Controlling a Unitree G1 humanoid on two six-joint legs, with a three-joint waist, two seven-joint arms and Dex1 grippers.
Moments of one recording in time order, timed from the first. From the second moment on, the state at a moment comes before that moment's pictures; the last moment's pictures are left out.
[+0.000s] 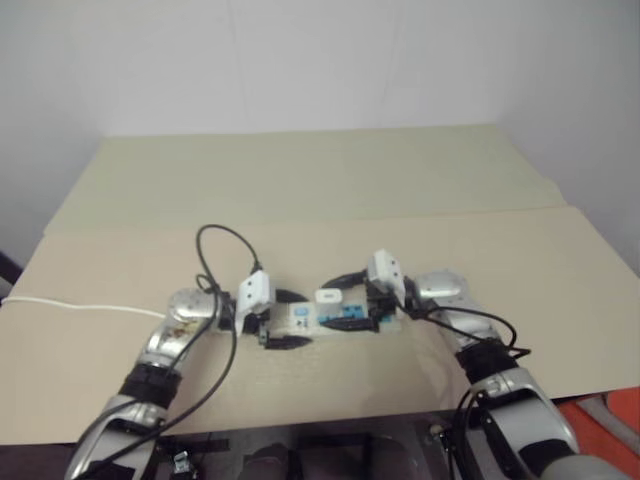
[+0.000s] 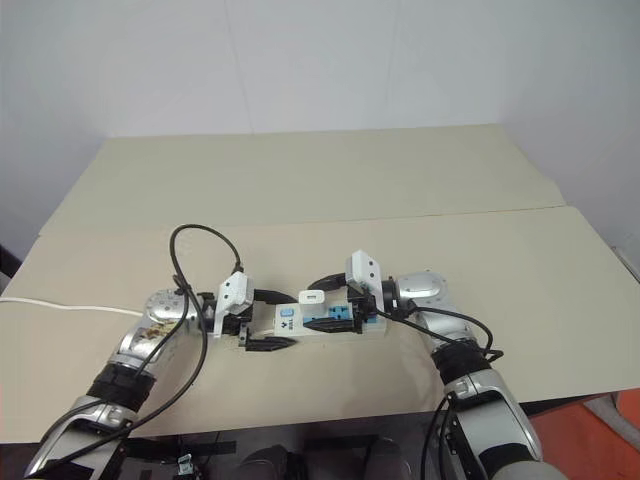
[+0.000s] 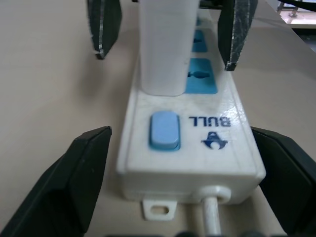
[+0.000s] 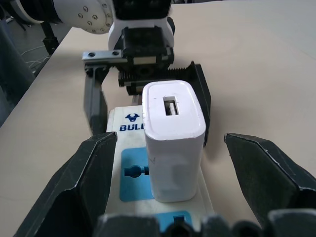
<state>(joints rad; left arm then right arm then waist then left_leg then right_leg) -0.48 0.52 -0.19 0.31 -0.24 0.02 -1.29 -0.65 -0.36 0.23 0.46 0.24 -0.06 1.33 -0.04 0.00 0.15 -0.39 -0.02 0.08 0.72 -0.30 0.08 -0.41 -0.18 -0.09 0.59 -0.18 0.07</state>
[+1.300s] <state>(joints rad) -0.32 0.86 0.10 0.01 -0.43 0.15 -1.37 -0.30 -0.97 -0.25 0.31 0.41 0.10 1.37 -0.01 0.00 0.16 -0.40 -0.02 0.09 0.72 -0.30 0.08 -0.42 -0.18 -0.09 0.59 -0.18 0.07</state>
